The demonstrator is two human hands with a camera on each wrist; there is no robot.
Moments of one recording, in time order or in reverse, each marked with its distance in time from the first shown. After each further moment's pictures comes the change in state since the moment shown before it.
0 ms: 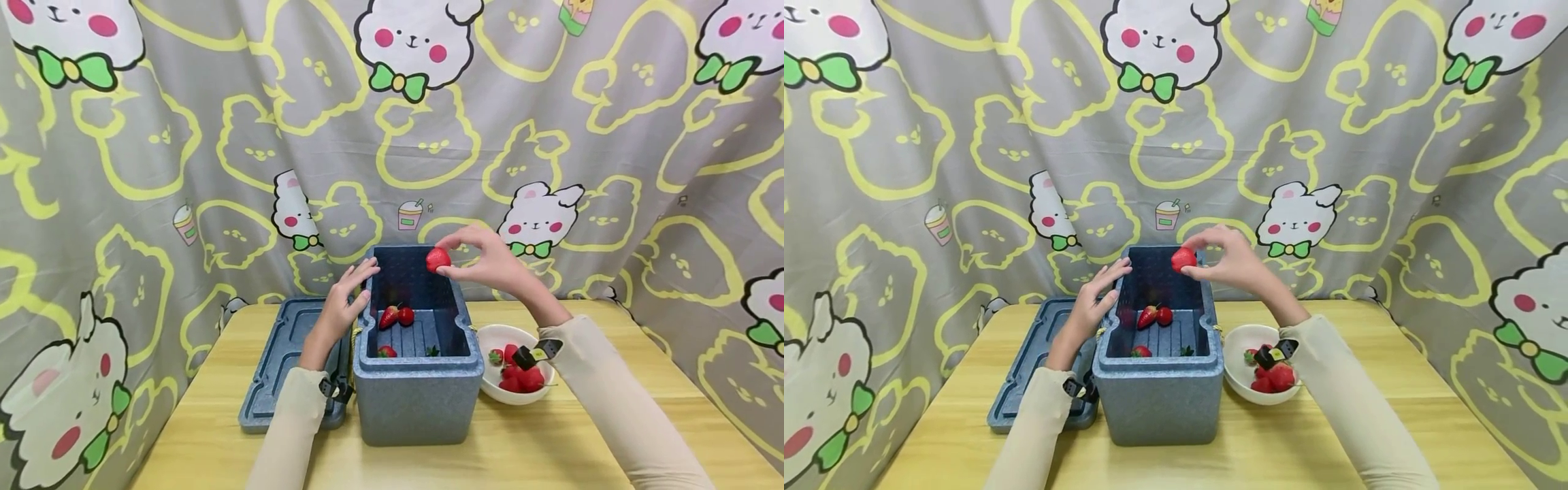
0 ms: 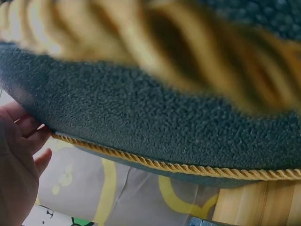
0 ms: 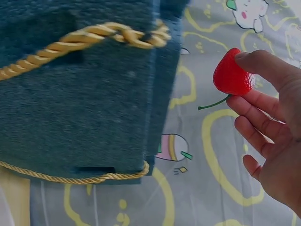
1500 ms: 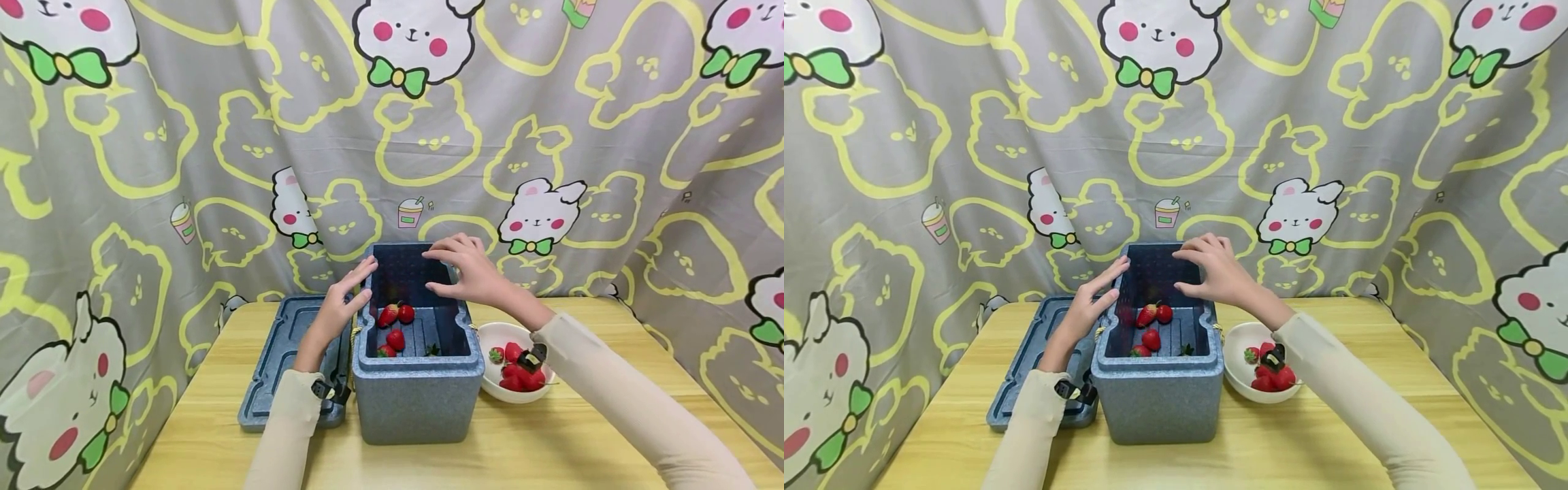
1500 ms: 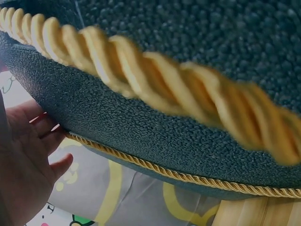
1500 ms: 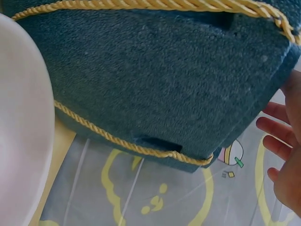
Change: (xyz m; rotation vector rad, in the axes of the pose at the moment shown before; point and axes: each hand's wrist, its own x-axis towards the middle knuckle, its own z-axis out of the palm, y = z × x) left_hand -0.002 0.007 -0.005 -0.145 -0.061 -0.118; right_hand 0.001 0.023 0.037 -0.363 -0.019 -0.223
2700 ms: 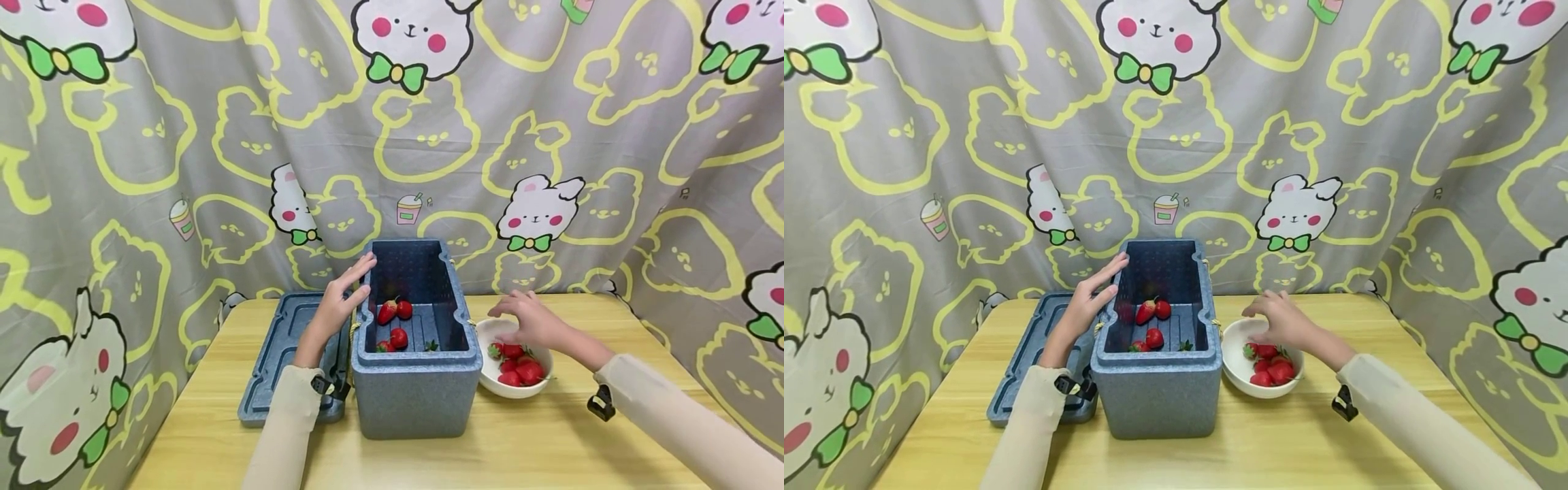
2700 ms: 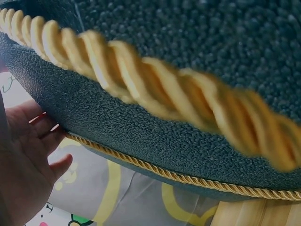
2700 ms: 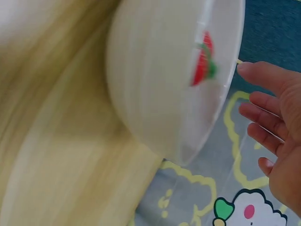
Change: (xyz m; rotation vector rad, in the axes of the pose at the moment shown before) left_hand -0.001 -0.002 0.000 -0.003 0.009 -0.009; right_hand -0.134 0.061 0.007 -0.034 -0.240 0.172
